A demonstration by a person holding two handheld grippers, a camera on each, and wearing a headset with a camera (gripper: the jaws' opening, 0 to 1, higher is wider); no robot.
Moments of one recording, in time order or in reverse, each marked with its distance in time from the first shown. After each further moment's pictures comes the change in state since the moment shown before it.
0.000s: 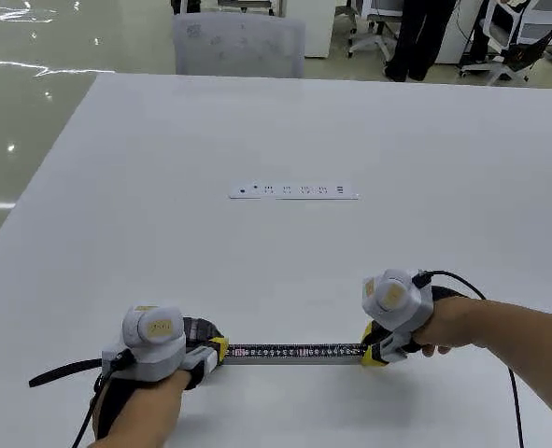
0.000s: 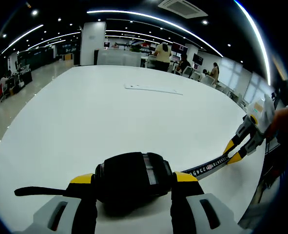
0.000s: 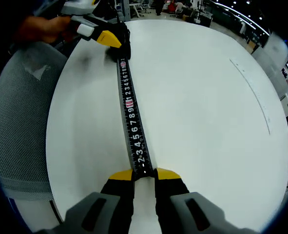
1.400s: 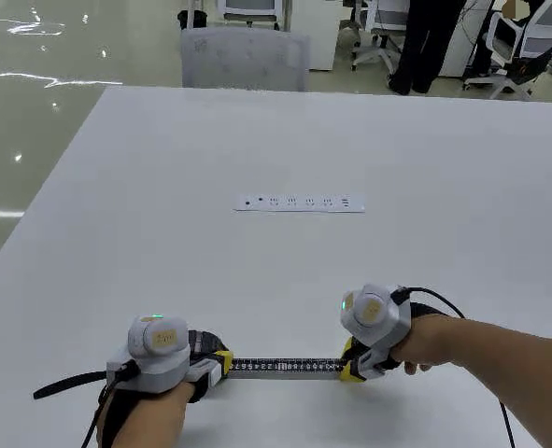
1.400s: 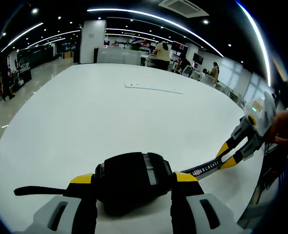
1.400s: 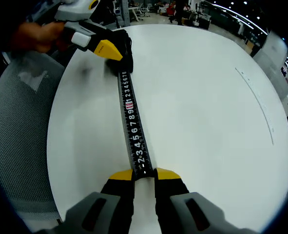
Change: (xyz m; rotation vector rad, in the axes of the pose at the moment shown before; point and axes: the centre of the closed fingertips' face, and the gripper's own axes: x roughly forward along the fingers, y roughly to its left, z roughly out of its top) left arm 0.000 0.000 0.000 -0.009 0.016 -0.007; right arm 0.016 0.009 0.039 0.017 -0.040 0.005
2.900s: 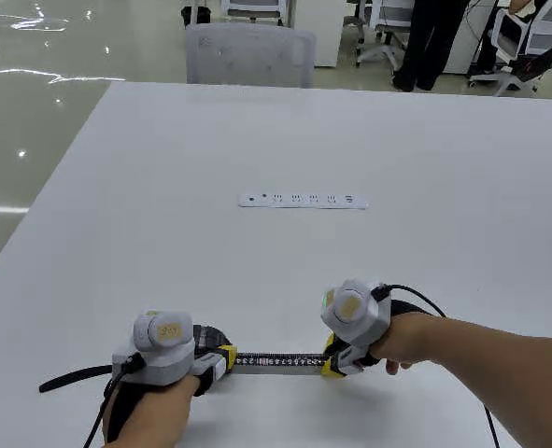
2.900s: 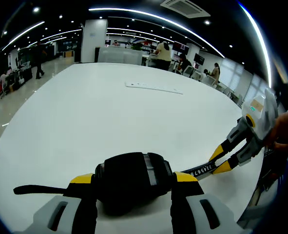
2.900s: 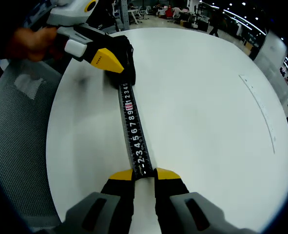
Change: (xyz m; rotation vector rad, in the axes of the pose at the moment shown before) left arm 0.001 0.000 0.001 -0.012 0.003 0.002; right arm 0.013 0.005 0.030 0.001 -0.021 -0.010
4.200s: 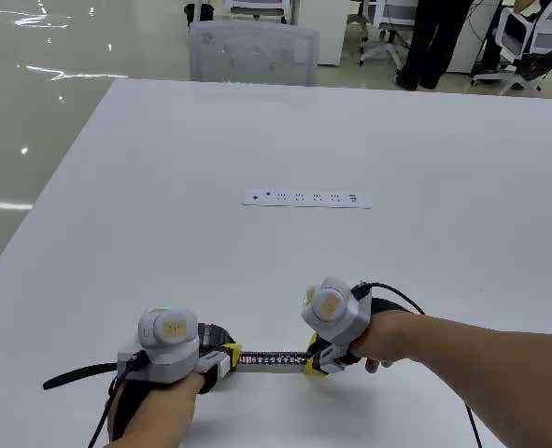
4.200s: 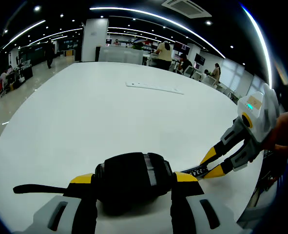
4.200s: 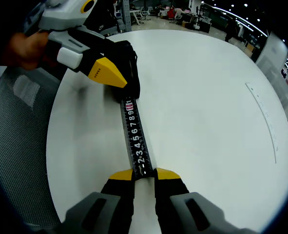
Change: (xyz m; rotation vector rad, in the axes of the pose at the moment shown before) left arm -0.001 0.001 0.000 -0.011 0.006 0.000; right arm 0.015 0.006 0.031 0.013 -0.015 0.010
